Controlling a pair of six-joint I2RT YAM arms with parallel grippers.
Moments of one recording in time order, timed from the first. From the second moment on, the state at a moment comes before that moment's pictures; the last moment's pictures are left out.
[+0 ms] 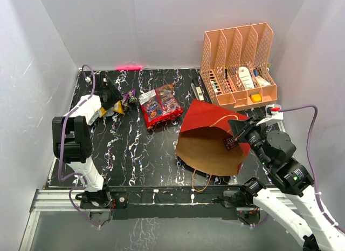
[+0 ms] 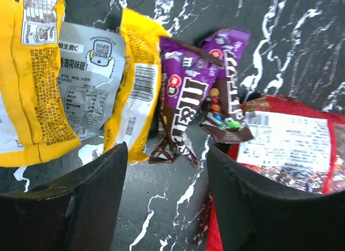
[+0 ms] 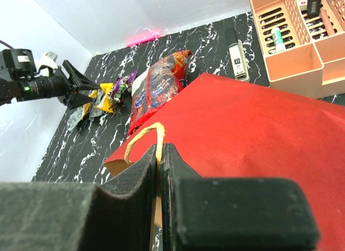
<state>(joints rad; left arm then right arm) 0.01 1.81 1.28 -0.32 0.01 -0.61 0.57 0.46 0.83 -0.50 0.25 0.53</state>
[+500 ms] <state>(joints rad) -0.14 1.04 0.70 -0.19 0.29 -0.65 0.57 0.45 0.83 -0.47 0.24 0.53</state>
